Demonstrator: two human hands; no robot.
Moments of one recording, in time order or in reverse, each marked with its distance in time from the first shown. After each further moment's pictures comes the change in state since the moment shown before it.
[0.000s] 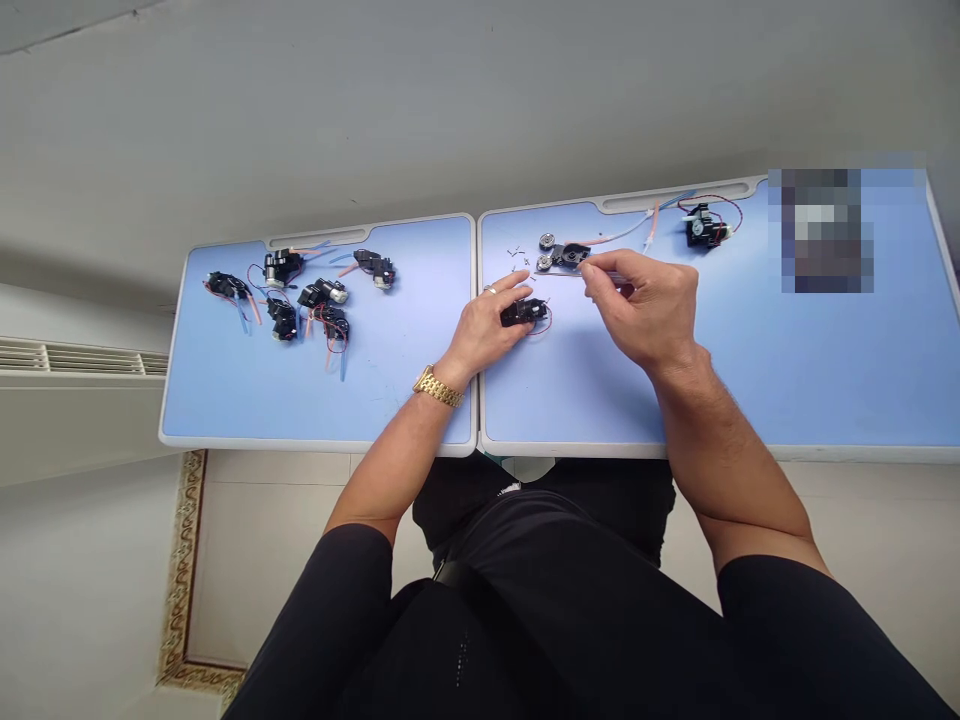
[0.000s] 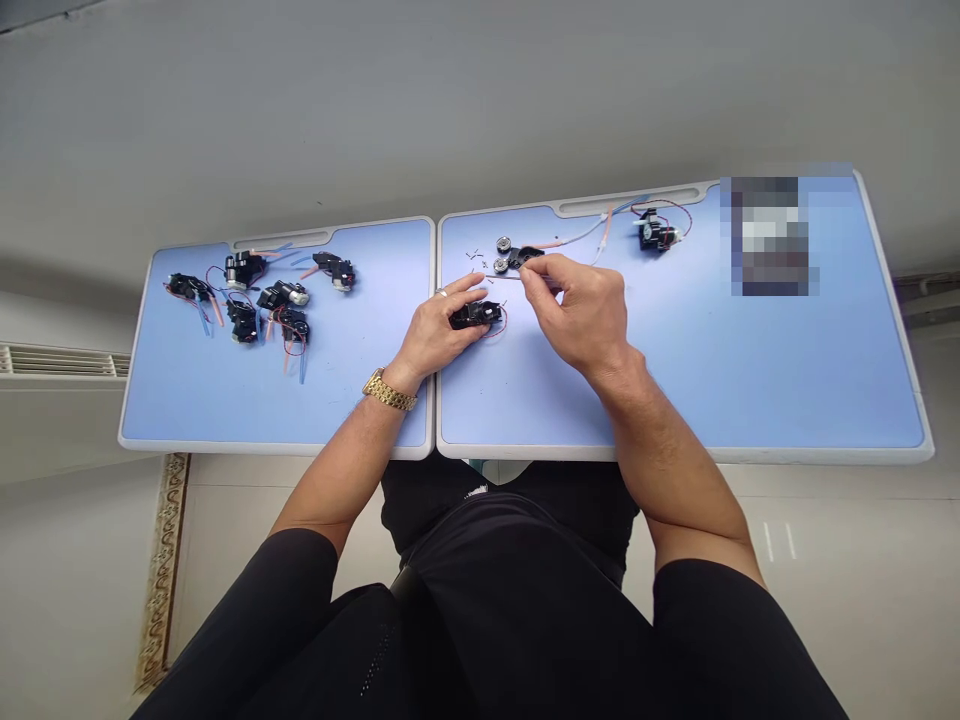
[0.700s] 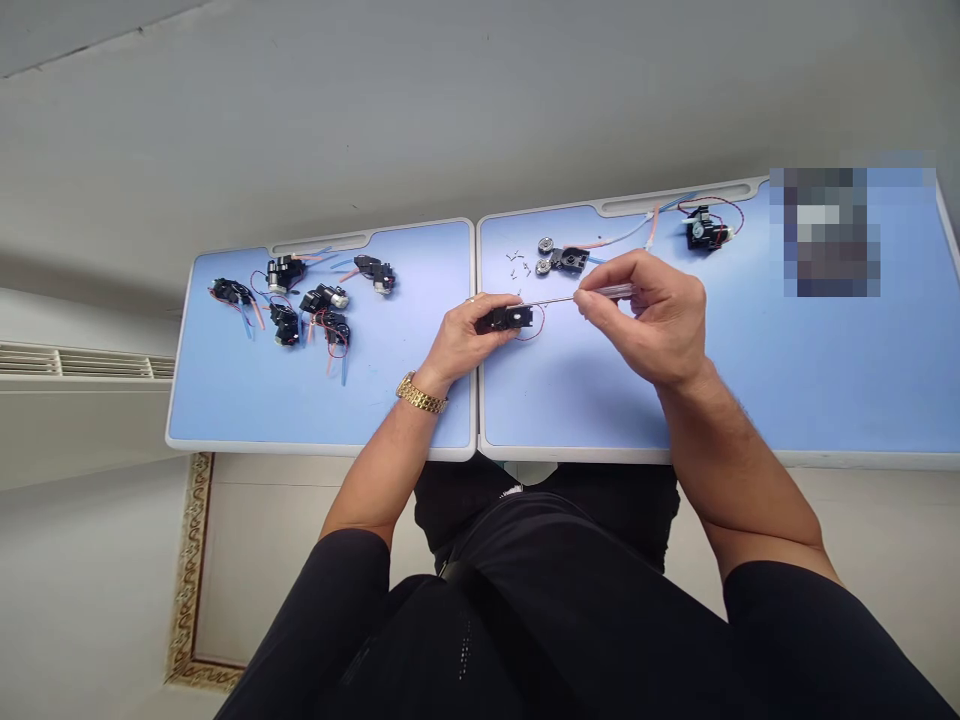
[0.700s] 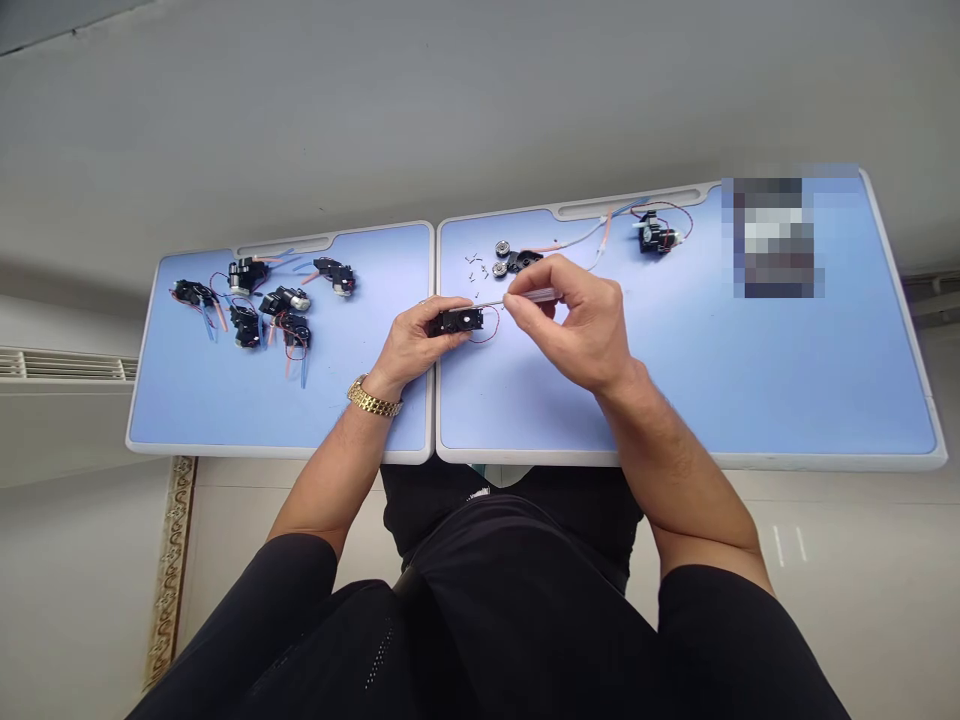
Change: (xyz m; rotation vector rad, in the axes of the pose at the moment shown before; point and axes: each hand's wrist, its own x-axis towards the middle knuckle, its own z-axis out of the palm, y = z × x) left_hand -0.018 -0.010 -0.021 -0.253 0.034 -0.010; right_hand -0.004 -0.021 -0.015 0.256 -0.066 -0.011
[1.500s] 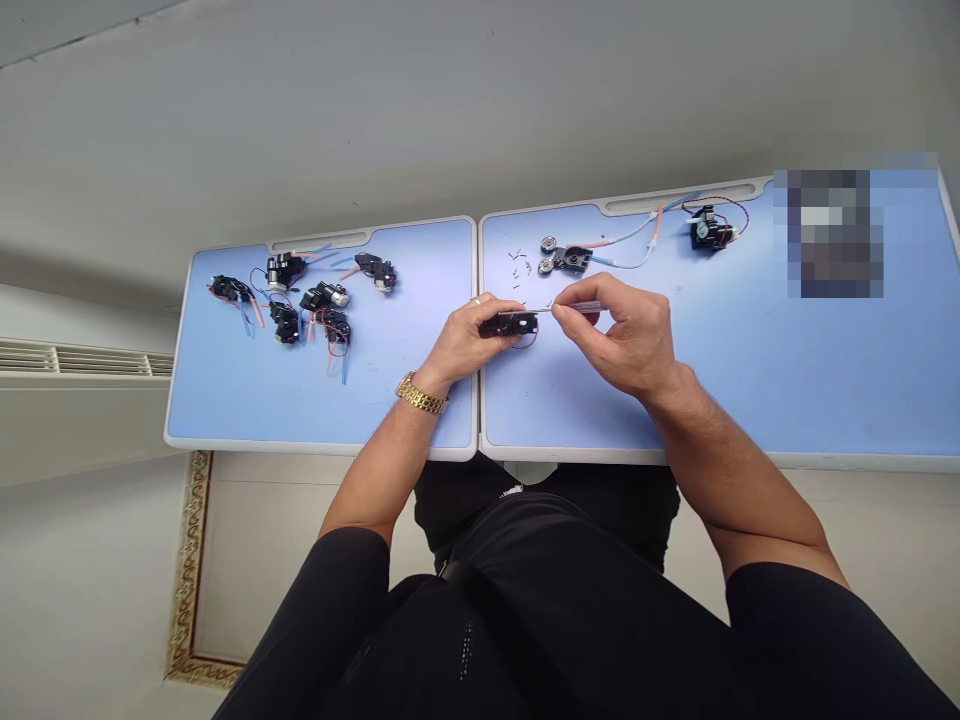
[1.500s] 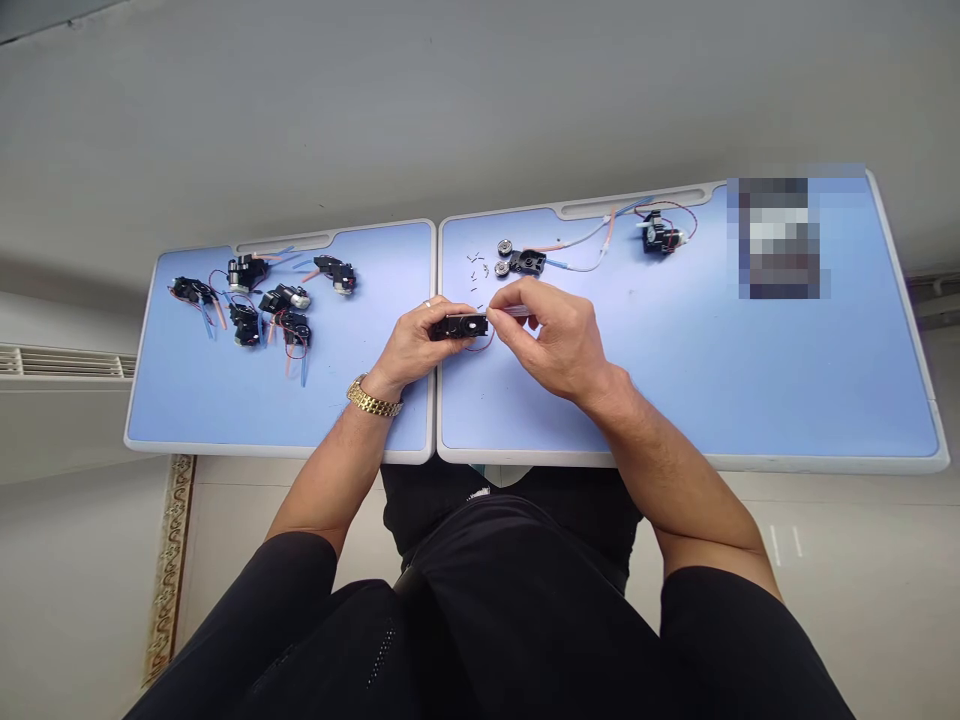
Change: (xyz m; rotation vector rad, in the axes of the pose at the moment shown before) left_hand 0.000 0.007 -0.002 0.126 -0.054 0.012; right_hand -0.008 0.002 0.018 -0.037 -0.067 -0.089
